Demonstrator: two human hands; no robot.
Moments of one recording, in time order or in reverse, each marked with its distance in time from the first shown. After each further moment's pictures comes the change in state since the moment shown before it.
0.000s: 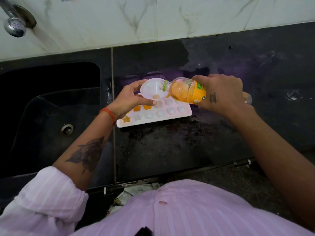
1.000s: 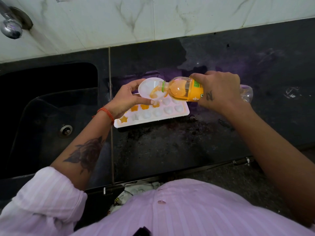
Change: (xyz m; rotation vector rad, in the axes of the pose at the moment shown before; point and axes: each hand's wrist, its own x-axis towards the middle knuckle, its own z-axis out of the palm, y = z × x) left_hand 0.003 0.003 0.004 0.003 -0.003 -0.008; right_hand 0.002 0.004 -0.001 -0.037 -0.004 -0.011
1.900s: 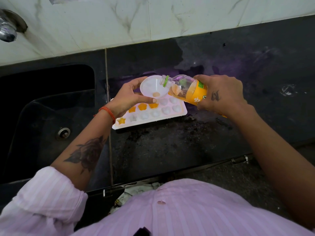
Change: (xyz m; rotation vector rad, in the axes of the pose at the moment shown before) left_hand 0.005 0.008 0.009 -0.001 -0.026 0.034; right_hand -0.008 0.012 0.005 0.124 -0.051 0.097
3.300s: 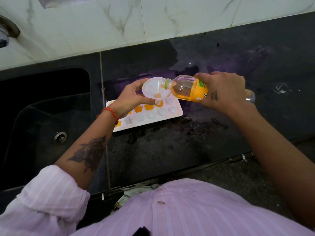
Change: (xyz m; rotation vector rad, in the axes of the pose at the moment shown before) left_hand 0.008 0.007 0.017 0.027 -0.021 -0.017; right_hand -0.005 0.009 -0.009 -0.098 0.092 -0.004
